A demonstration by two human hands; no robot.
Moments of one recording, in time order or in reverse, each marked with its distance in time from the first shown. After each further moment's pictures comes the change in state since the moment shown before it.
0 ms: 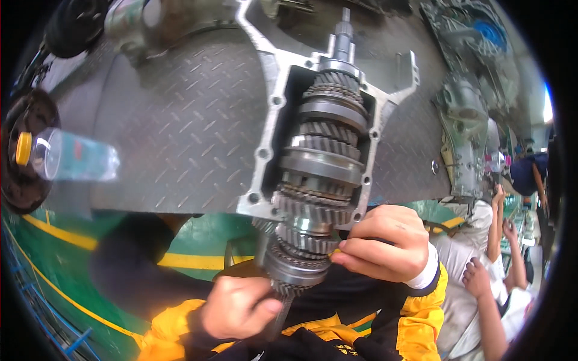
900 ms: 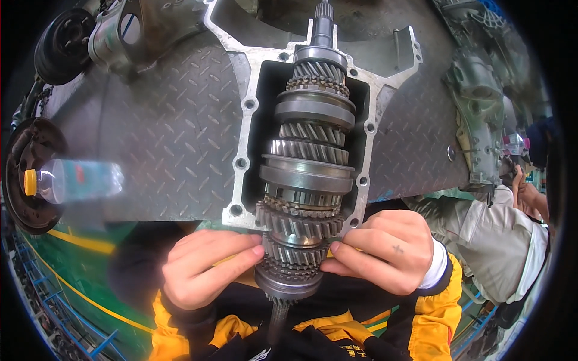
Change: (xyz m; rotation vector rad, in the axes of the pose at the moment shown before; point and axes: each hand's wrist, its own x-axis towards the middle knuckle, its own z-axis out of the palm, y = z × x) left_hand 0.058 0.005 -0.053 0.401 0.285 0.473; right_hand -0.008 0.007 0.008 -0.094 0.067 -0.105
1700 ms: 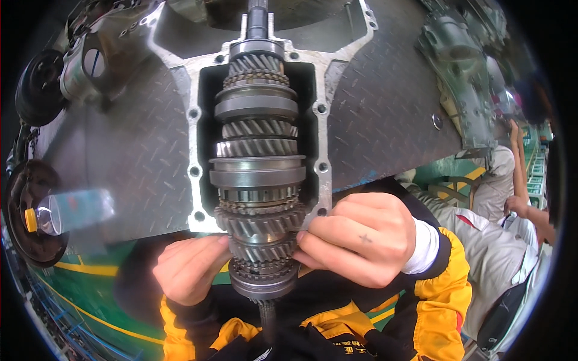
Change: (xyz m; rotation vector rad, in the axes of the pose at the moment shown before) left_hand -0.008 0.001 0.016 0.147 0.111 -0.100; right_hand -0.009 0.002 0.009 -0.063 0.113 -0.036
